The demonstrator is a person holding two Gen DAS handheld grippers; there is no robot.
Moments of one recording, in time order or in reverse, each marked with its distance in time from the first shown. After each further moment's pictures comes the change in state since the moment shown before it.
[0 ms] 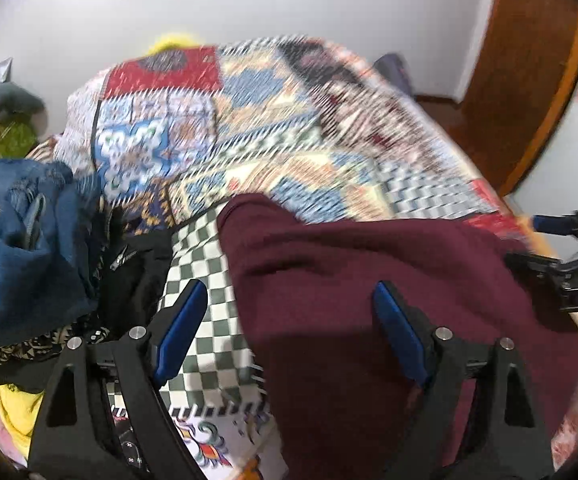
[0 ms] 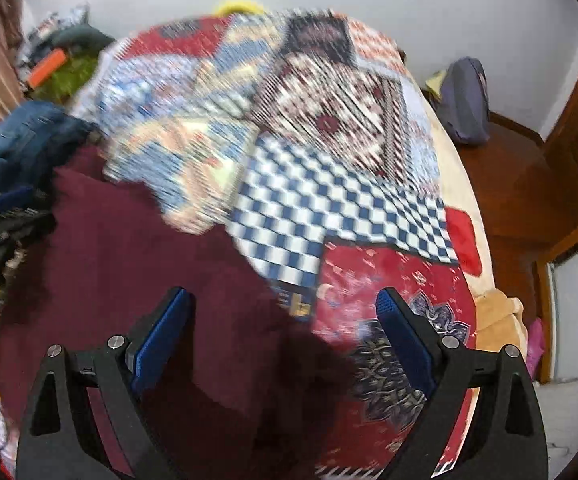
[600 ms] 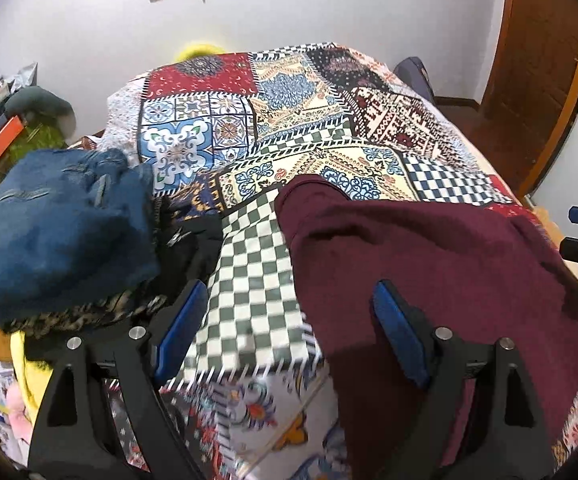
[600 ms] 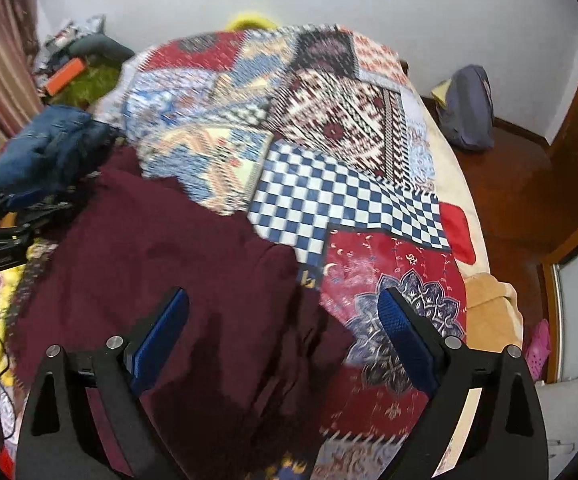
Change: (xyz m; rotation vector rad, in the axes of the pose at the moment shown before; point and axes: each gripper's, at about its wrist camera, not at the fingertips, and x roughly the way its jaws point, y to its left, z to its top) left arm -0.056 0.022 -0.028 -0.010 -0.049 0.058; right arm -0.063 0.007 -0.023 -0.002 -0.079 0.078
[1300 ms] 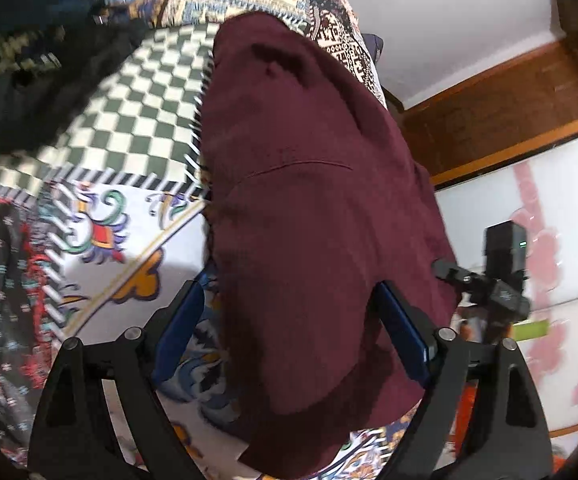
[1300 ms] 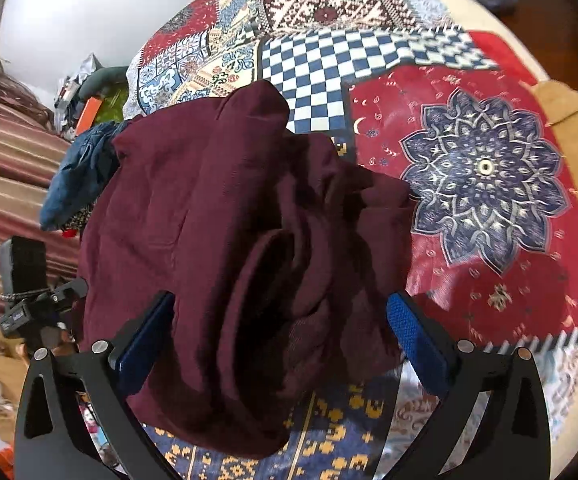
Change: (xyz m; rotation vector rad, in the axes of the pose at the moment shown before) left arm 0.036 0.010 -0.074 -0.422 0.320 -0.580; right arm 0.068 -0.046 -0.060 0.350 0.212 0.385
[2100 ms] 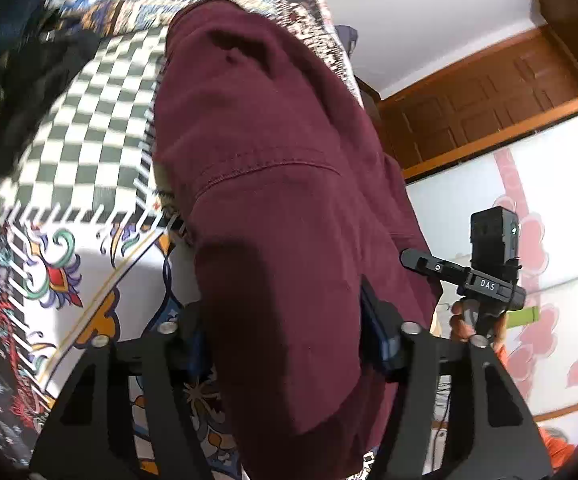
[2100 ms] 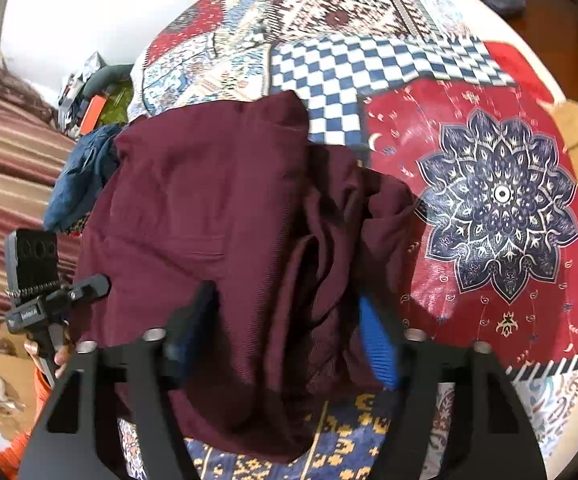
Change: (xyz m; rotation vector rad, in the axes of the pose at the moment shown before) left arm 0.018 -0.038 0.012 0.101 0.004 -0.039; right arm -0.004 0.014 0.011 -0.028 0.000 -0.004
